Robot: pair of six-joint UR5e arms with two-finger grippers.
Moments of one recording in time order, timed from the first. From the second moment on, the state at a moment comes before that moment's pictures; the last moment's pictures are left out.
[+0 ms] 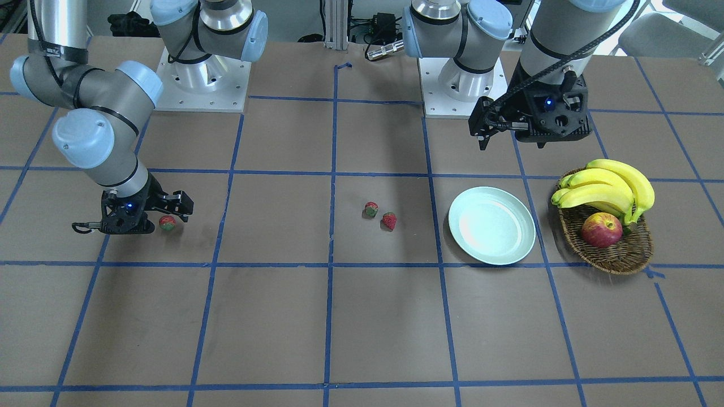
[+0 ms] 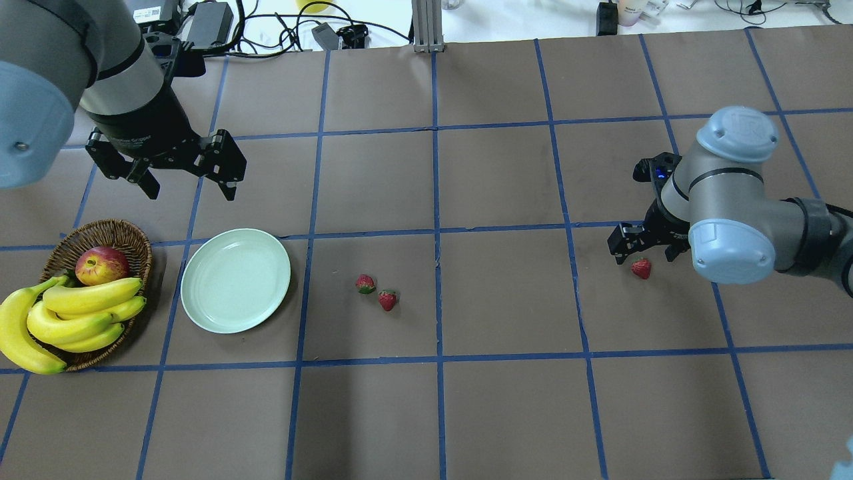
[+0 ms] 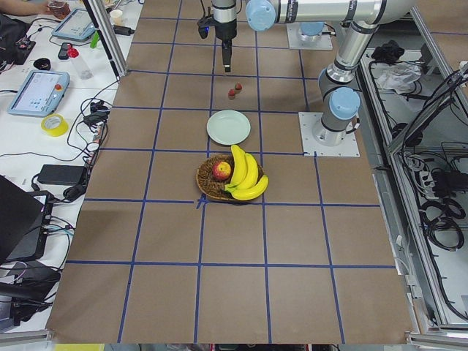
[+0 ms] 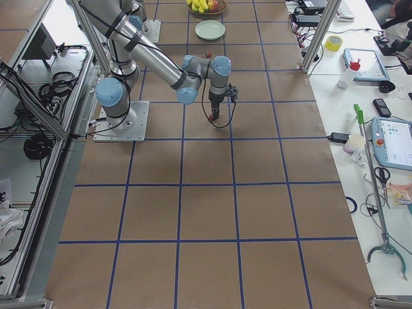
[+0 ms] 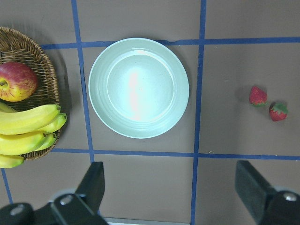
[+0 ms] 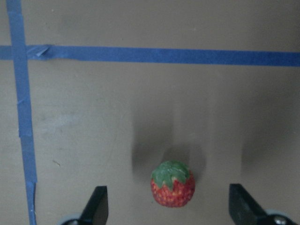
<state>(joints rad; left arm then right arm) -1.54 -1.54 -1.64 -1.59 1.69 0.03 1.32 -1.36 2.16 -2.30 -1.58 -0.29</state>
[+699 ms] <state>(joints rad) -1.54 -1.54 -1.64 -1.59 1.69 0.03 1.32 -1.35 2.21 -2.38 -1.59 -0.30</state>
